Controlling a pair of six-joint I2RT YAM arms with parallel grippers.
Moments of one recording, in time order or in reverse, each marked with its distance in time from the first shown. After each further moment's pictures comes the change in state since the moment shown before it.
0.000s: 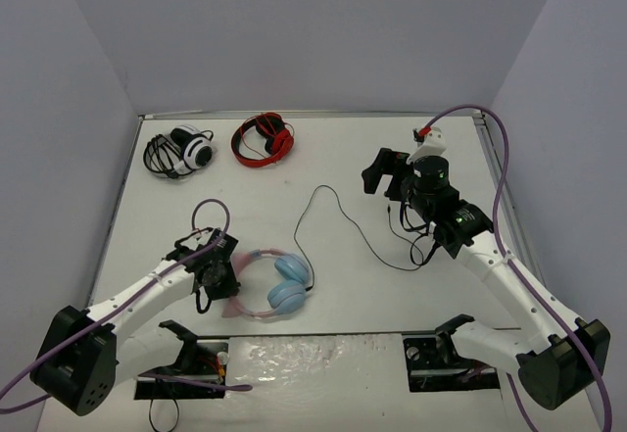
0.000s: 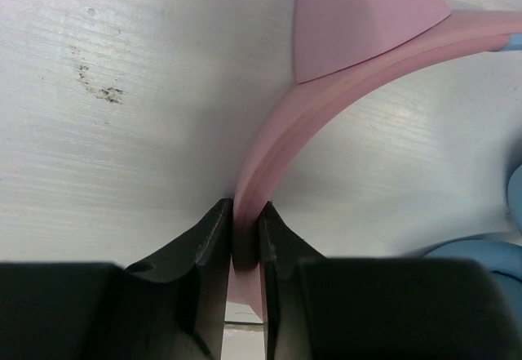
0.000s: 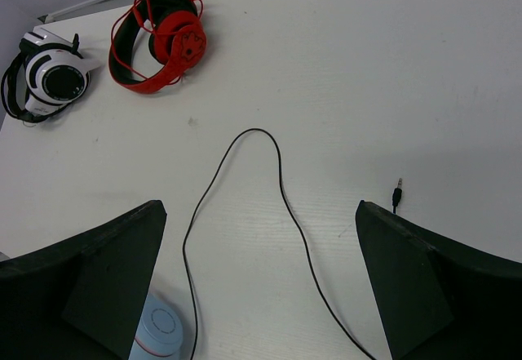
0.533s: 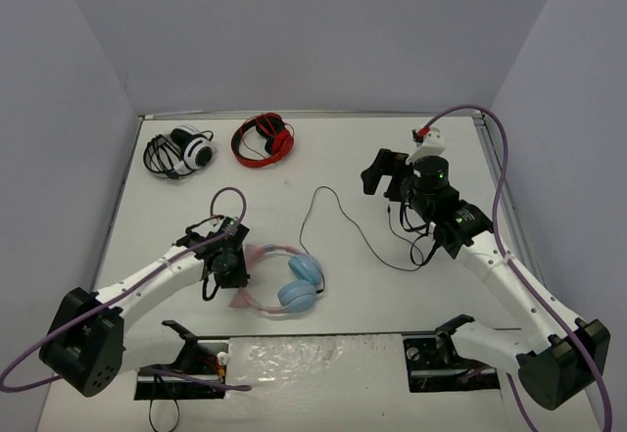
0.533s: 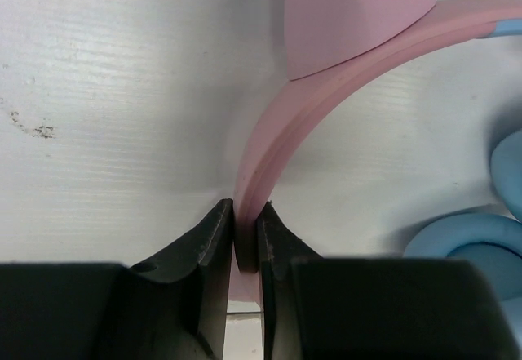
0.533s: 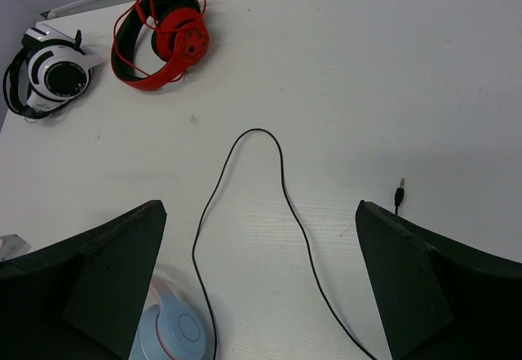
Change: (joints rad) left arm -0.045 0.103 0.120 -0.001 0.045 0.101; right arm 0.000 0.001 0.000 0.000 -0.010 -0.004
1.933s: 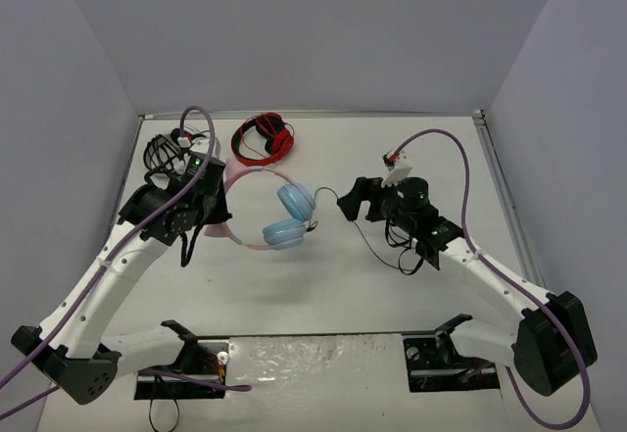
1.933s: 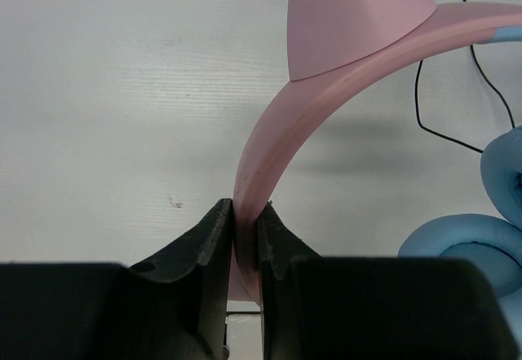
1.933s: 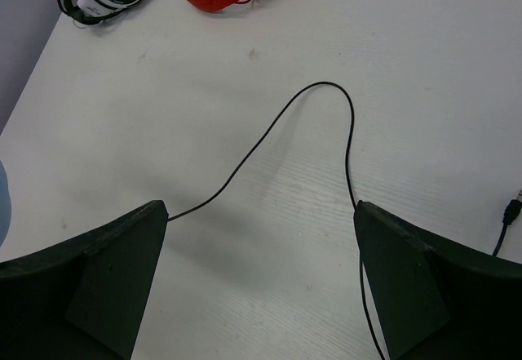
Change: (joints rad) left arm -0.008 -0.052 0.719 -0.402 -0.284 0.212; right arm 0.023 0.077 -0.252 0.338 -0.247 -0.046
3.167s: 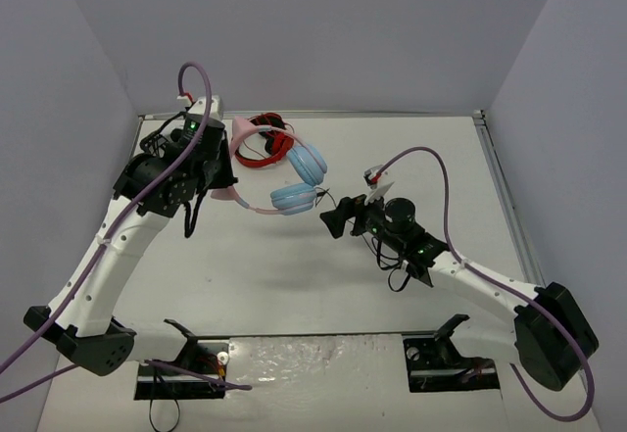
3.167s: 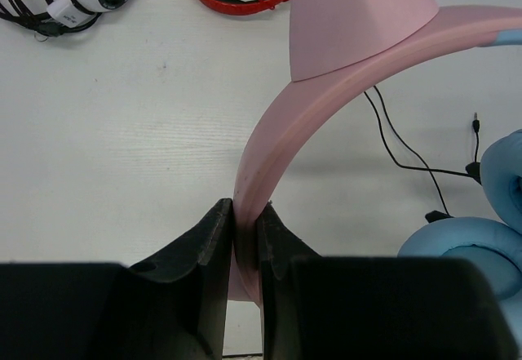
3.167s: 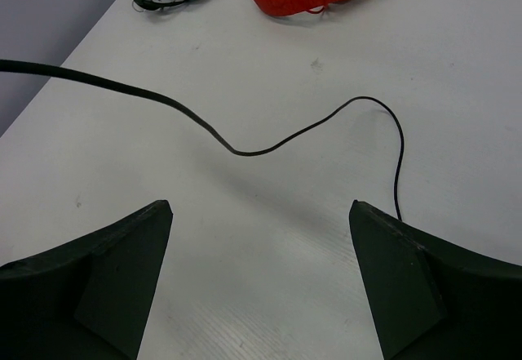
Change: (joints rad) left arm 0.002 0.168 0.356 -0.008 -0.006 0.064; right arm 0.159 0.004 -0.166 0.324 0.026 -0.059
